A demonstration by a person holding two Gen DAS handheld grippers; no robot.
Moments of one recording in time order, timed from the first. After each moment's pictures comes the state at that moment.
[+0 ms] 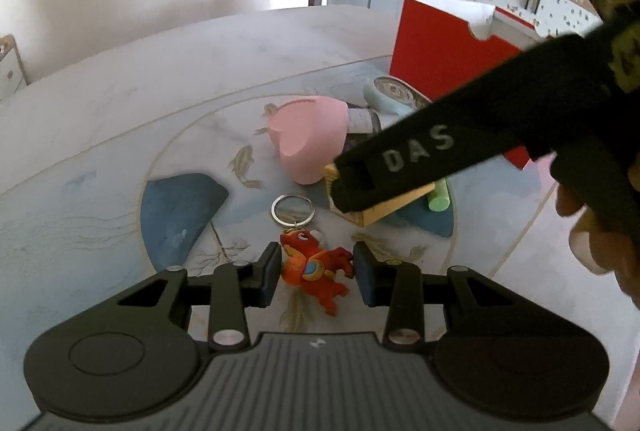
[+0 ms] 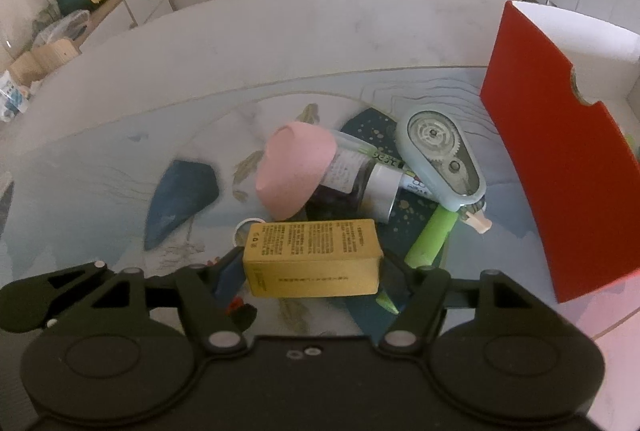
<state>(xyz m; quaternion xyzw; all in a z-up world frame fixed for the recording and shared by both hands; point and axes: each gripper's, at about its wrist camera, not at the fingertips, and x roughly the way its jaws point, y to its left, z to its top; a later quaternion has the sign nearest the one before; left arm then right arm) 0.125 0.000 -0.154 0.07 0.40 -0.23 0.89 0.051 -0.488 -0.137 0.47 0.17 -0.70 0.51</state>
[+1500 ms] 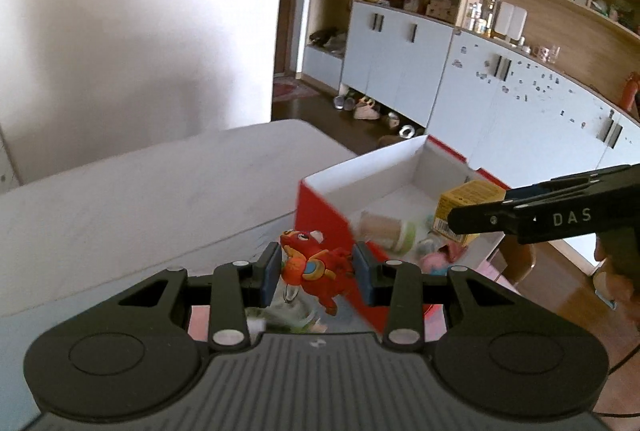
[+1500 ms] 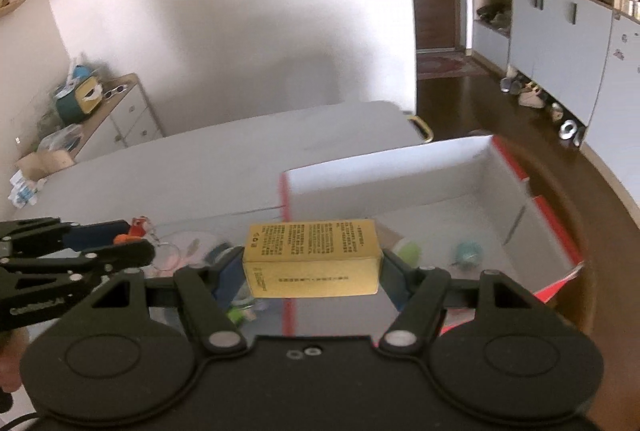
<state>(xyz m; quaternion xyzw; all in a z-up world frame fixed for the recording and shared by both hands) 0.147 -0.120 -0.006 0.04 0.32 -0.26 0.91 -0.128 -0.346 -0.034 0.37 0.09 -0.77 0.51</state>
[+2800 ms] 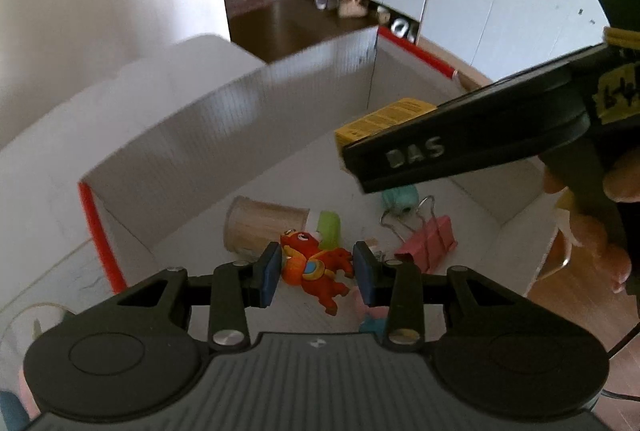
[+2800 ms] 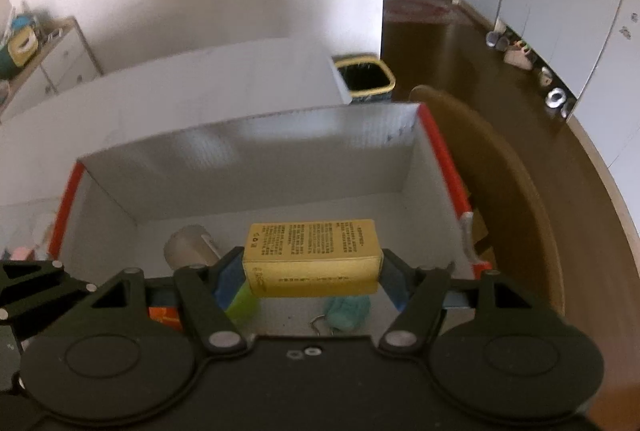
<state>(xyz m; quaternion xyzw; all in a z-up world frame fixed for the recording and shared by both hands) 0.238 -0.342 -0.101 0.13 0.46 -0.25 0.84 -0.273 -0.419 -0.137 0.45 0.19 -0.73 0.48</state>
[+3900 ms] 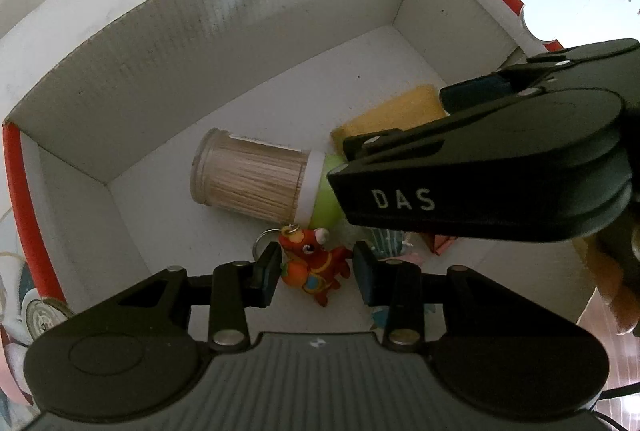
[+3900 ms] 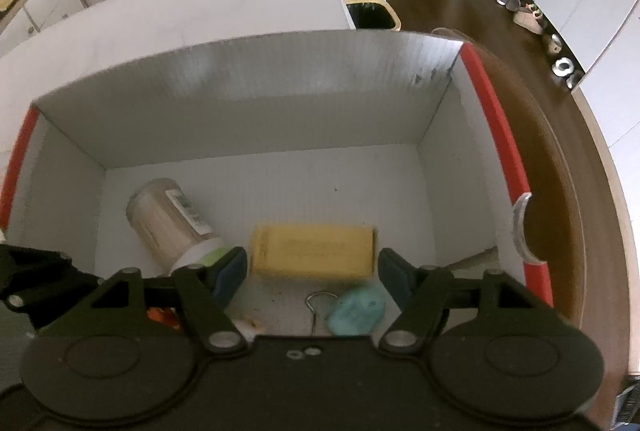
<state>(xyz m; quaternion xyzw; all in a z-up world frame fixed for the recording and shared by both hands) 0.280 -0.350 -0.133 0.12 0.60 -0.23 0.76 -0.277 -0.445 -0.163 0.51 0.23 -0.70 0.44</state>
